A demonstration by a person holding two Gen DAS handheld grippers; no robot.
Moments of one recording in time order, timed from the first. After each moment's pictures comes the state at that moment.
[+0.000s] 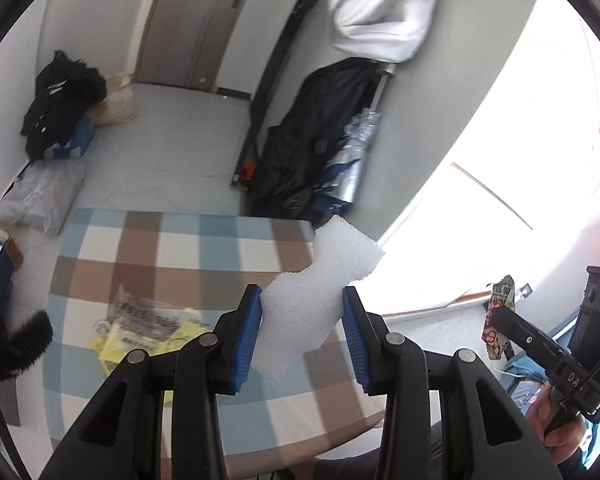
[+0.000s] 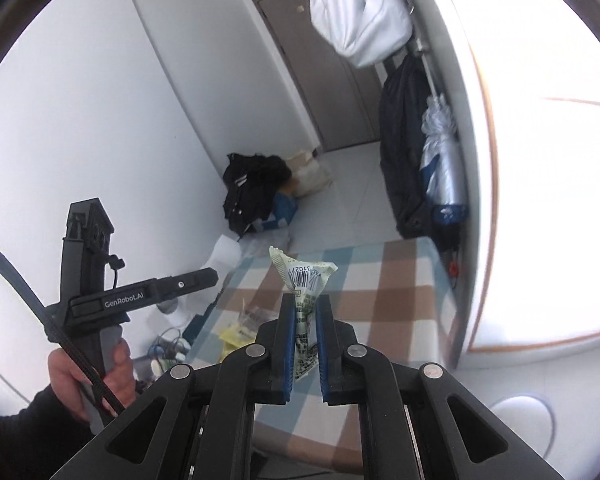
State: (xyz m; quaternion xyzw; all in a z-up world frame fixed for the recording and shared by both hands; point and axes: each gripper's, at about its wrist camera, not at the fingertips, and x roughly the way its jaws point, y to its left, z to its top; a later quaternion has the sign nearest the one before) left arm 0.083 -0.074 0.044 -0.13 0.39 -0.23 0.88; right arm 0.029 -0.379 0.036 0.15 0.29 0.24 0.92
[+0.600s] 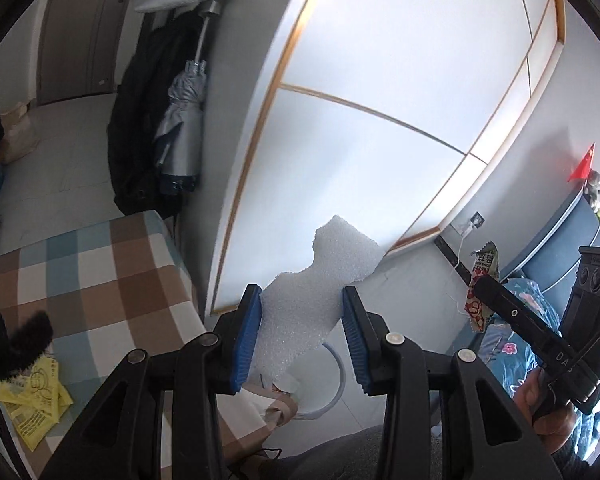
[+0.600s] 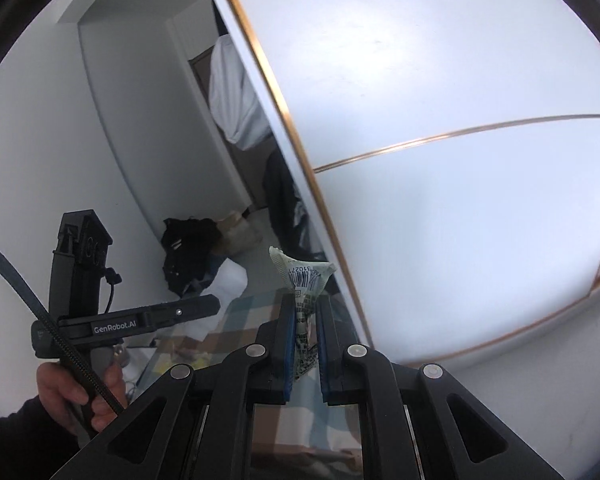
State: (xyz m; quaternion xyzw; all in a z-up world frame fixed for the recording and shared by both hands) left arm 0.077 -0.247 0.046 -0.05 0.41 -0.37 0.83; right arm -0.030 -0.532 0.028 0.19 0.24 0.09 0.95
